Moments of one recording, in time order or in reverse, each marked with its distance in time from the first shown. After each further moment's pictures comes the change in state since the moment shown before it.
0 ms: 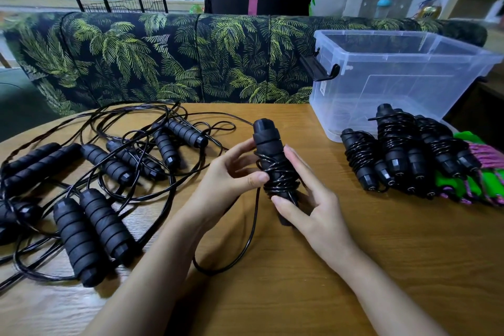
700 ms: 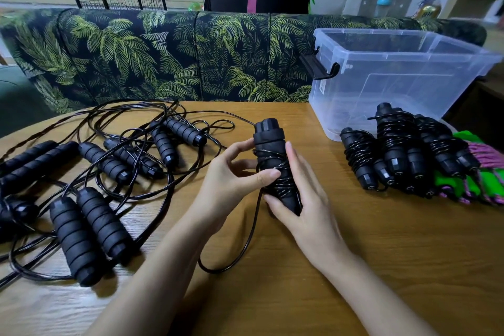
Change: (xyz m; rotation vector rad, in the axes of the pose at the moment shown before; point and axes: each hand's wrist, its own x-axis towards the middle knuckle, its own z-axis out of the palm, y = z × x) left_hand -0.005 0.004 0.017 0.041 0.150 -0.001; right_hand 0.001 0.012 0.006 -0.319 0.016 -0.062
